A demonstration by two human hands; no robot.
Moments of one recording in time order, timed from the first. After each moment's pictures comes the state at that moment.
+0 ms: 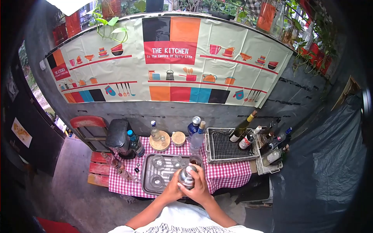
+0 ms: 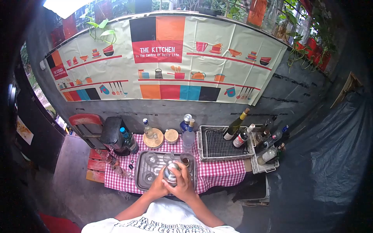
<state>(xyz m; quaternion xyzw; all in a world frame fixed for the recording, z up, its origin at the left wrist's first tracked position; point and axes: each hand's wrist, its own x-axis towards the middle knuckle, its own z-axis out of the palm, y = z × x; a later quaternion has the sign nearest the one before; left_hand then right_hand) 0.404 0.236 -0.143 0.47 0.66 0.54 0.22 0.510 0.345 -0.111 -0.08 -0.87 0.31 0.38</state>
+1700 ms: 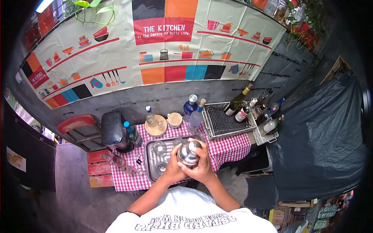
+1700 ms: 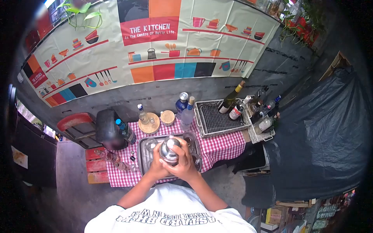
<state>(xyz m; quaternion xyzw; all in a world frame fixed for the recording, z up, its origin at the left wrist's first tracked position) 0.339 0.234 -0.152 0.57 0.57 0.58 0.14 0.451 0.315 -0.085 -0.10 -0.83 0.31 0.45</state>
